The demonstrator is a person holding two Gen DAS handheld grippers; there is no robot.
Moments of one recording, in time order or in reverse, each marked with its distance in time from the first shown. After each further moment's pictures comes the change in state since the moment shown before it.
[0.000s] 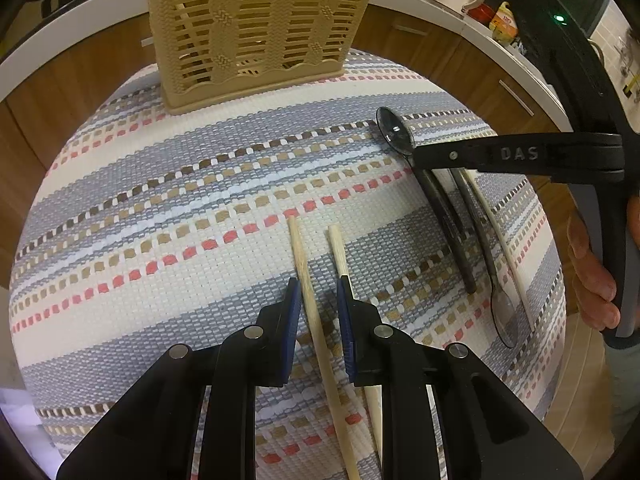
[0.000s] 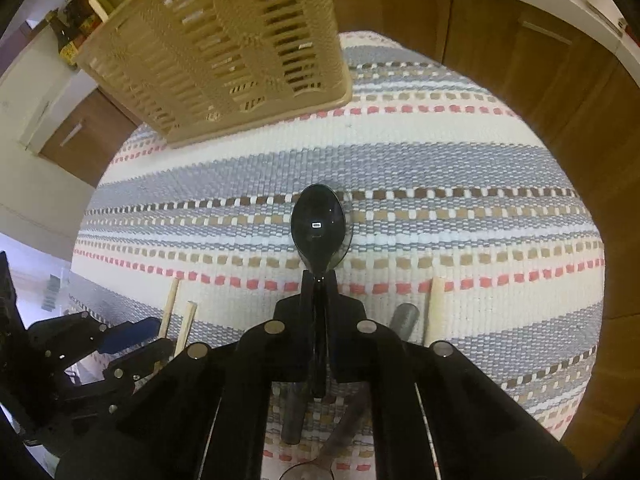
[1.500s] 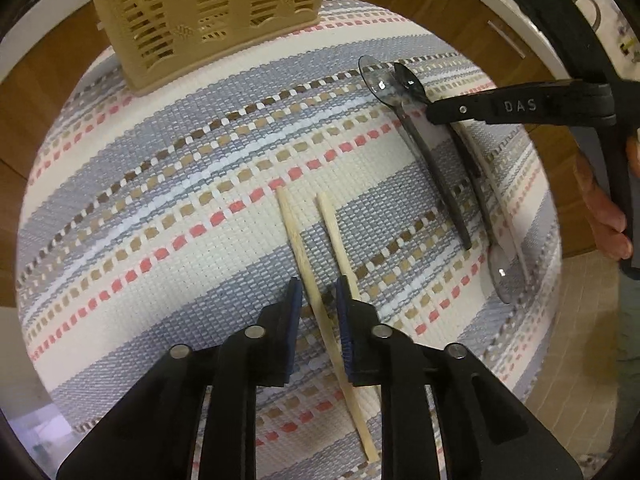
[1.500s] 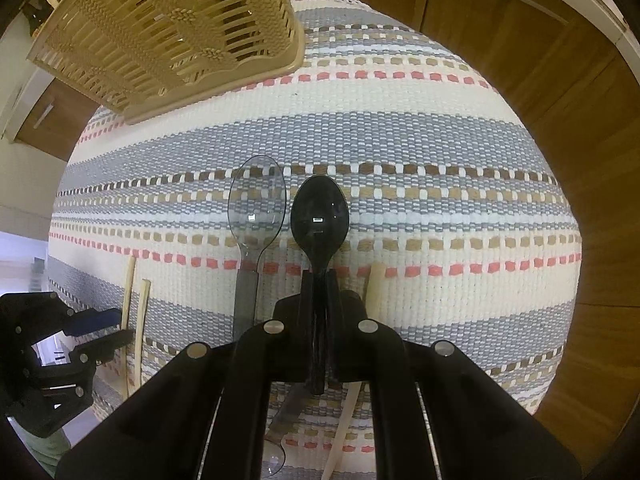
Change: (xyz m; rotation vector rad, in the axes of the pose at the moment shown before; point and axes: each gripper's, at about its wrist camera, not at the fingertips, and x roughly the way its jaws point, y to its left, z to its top) left arm -0.011 0.014 0.018 0.117 0.246 0.010; right arm 0.012 -0.026 0.021 -0.004 0.178 -0.088
